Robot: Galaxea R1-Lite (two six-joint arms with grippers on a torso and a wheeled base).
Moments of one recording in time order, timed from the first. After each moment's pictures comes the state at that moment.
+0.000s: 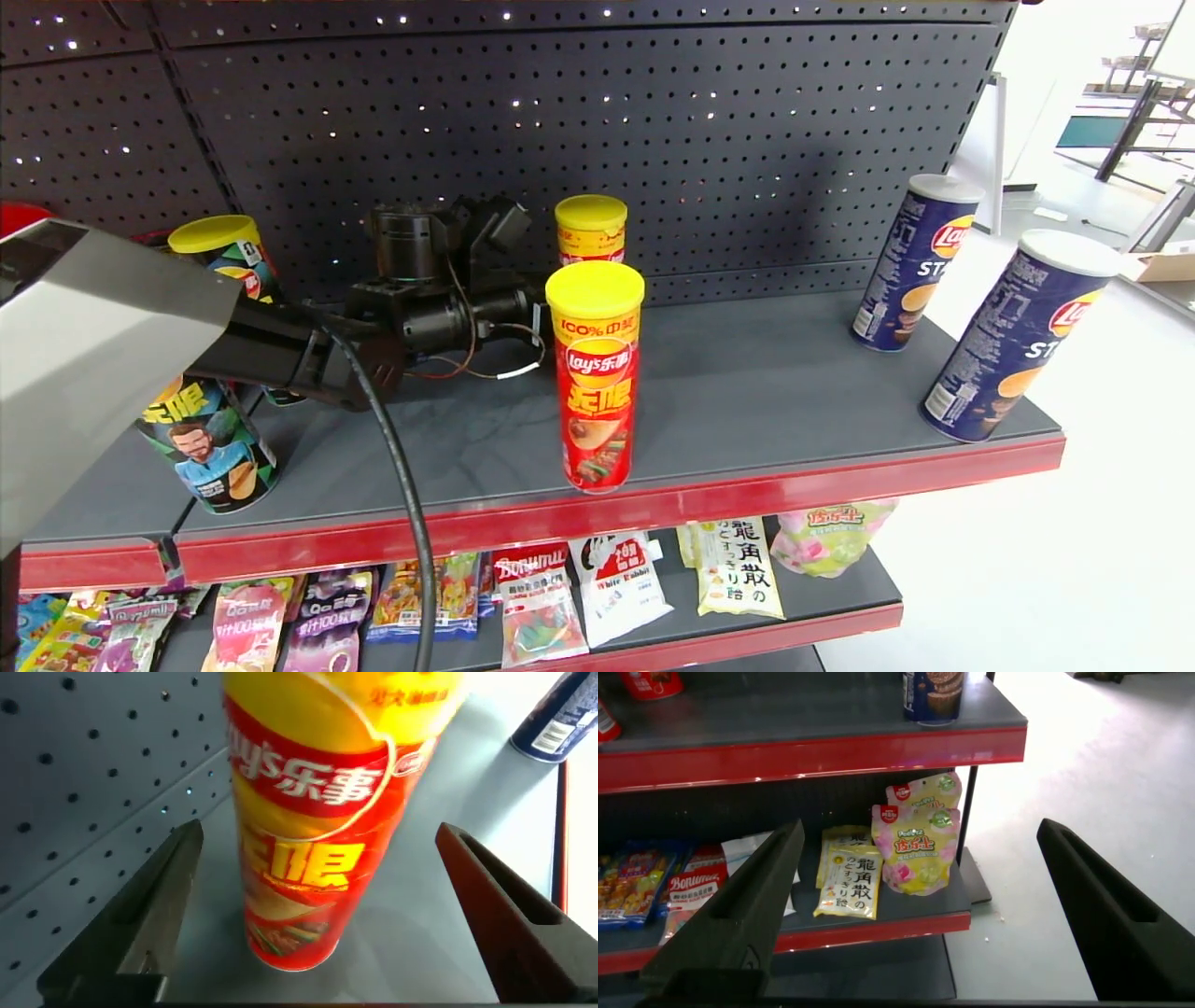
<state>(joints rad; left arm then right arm) -0.39 2.13 -1.32 -0.64 -0.52 0.06 0.00 0.00 0.00 0.00 0.00 0.00</state>
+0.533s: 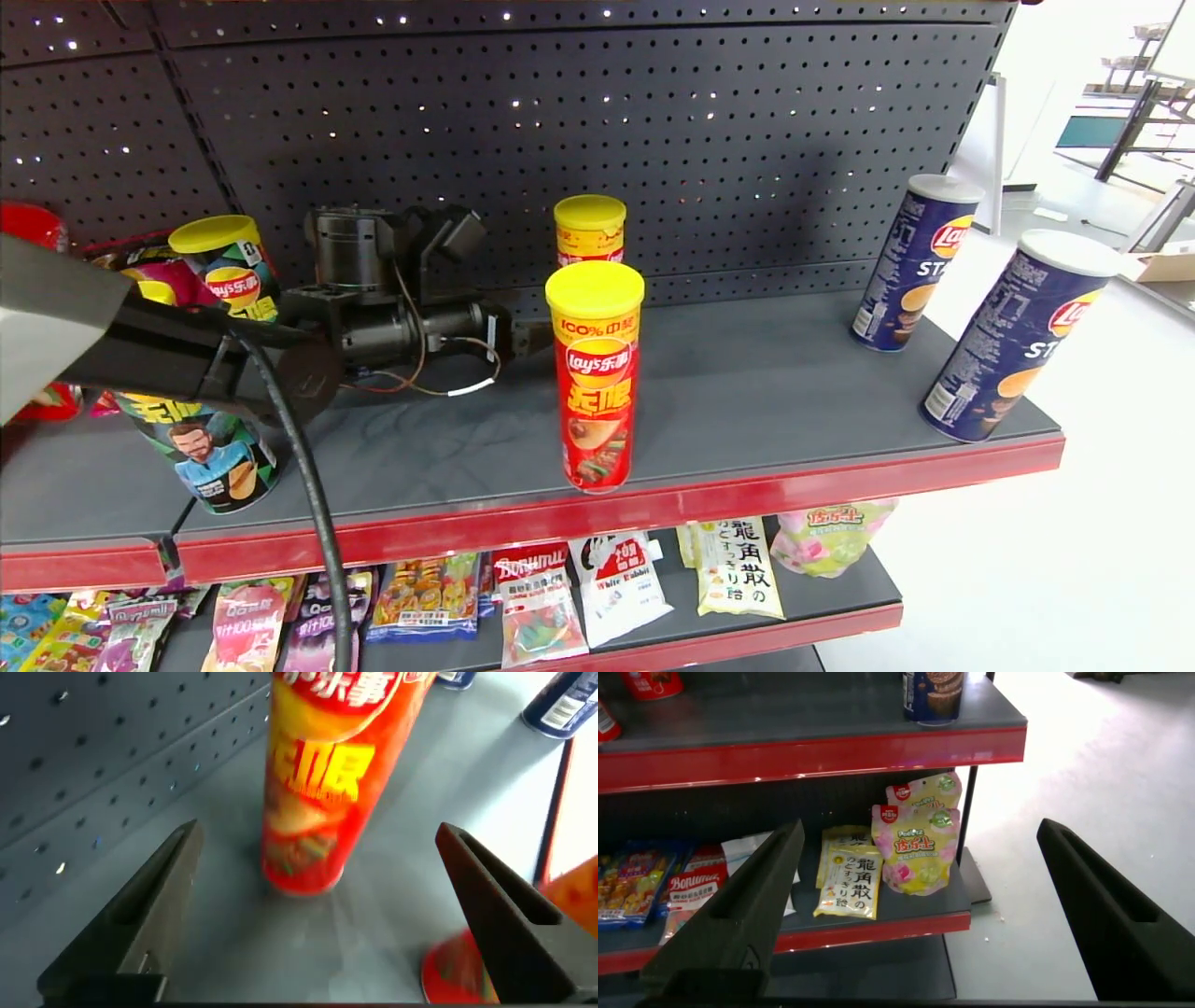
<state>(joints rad) -0.33 1.98 -1.15 -0.58 -0.51 0.06 0.00 0.00 0.00 0.00 0.00 0.00</state>
